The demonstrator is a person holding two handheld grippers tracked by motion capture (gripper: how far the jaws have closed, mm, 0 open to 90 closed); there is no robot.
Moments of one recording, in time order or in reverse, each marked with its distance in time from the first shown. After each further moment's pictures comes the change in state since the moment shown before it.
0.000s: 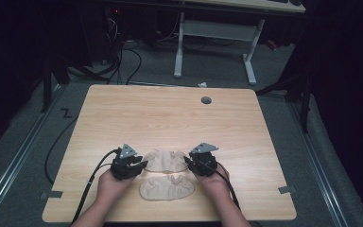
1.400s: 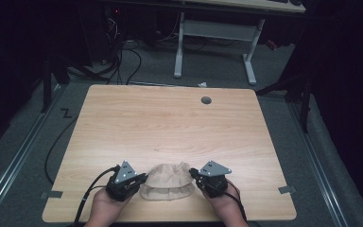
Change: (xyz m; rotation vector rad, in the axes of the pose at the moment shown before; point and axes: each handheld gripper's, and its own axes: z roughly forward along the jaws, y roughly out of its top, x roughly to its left) left arm -0.053 -0.016 -0.058 -0.050 -0.079 0.109; right arm 0.031 -0.030 -0.067 -0.101 0.039 -0.138
